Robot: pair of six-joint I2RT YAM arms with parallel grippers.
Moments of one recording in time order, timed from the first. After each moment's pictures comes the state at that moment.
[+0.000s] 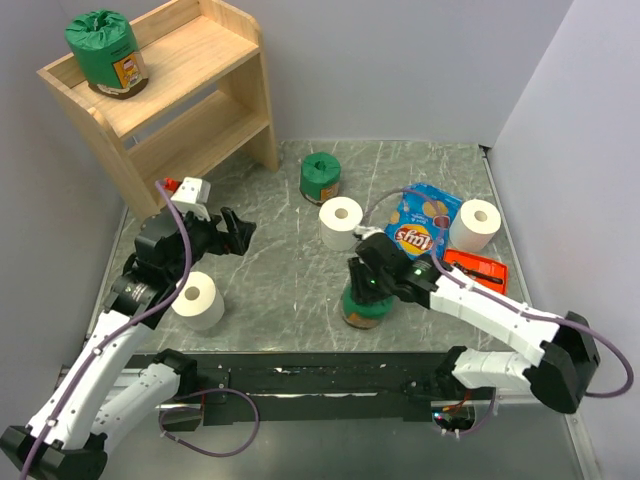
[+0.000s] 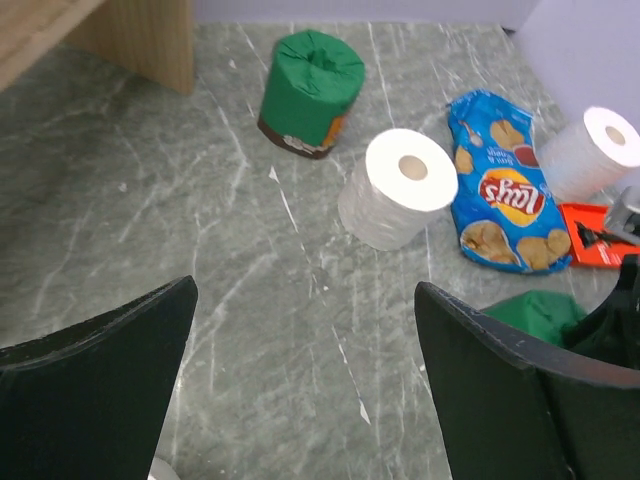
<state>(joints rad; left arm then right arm) -0.39 0.77 0.87 -0.30 0.07 -0.28 0.82 1.15 0.86 -0.70 0.11 0.54</state>
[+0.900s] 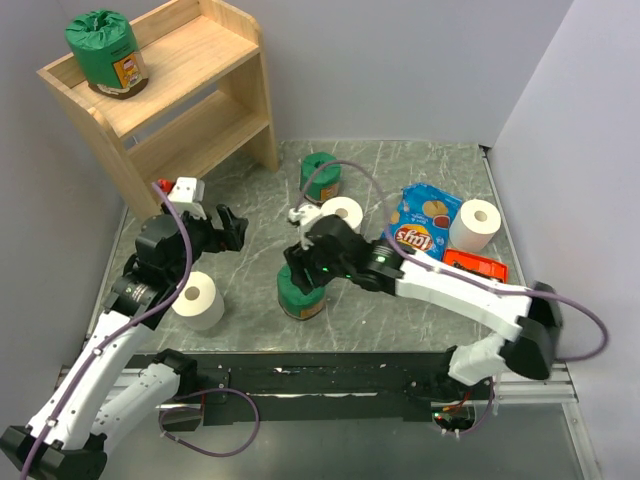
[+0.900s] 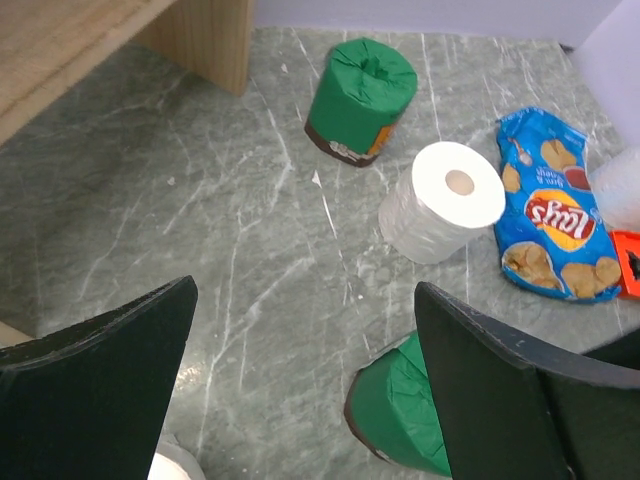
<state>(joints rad) -0.39 0.76 0.86 -0.30 -0.07 -0.28 1.03 1.43 1.25 -0.54 0.08 0.29</state>
